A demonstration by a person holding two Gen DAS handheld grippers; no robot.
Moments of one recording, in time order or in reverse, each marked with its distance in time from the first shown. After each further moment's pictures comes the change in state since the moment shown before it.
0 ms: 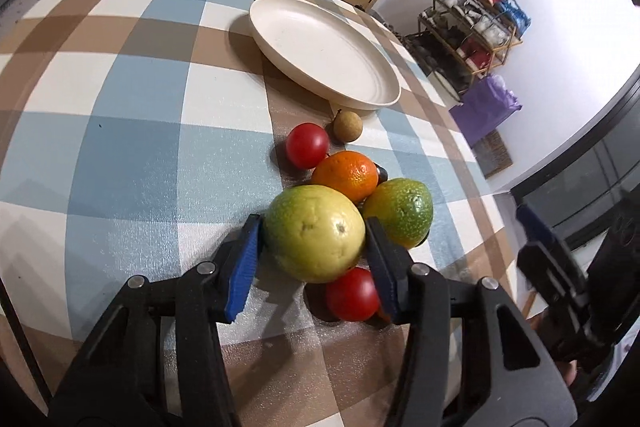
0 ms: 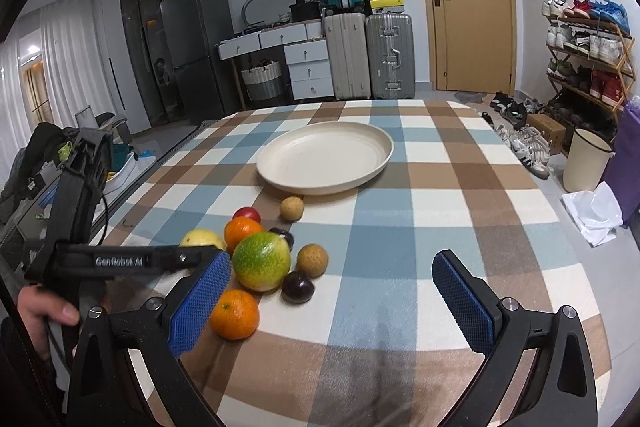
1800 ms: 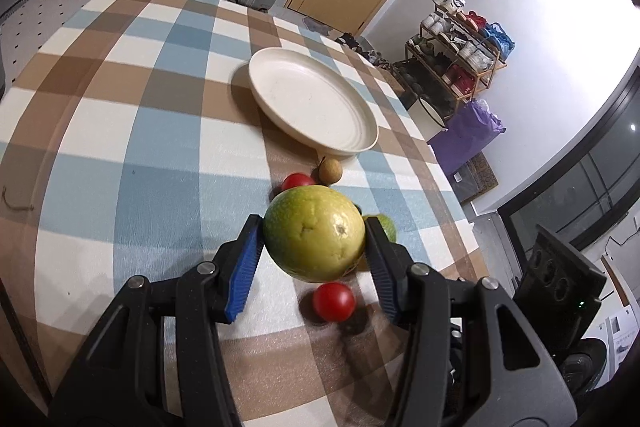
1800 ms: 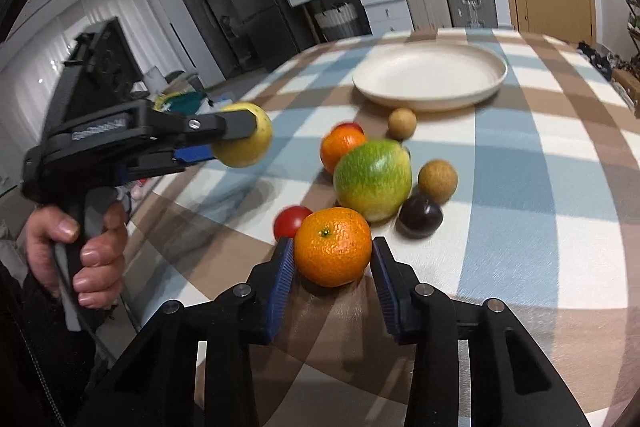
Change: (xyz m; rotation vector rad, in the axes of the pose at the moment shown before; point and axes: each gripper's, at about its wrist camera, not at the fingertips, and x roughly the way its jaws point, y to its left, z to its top) left arm -0.062 0.006 0.010 0.019 -0.099 -0.034; right arm 0.042 0.030 -0.025 -0.004 0.185 0.332
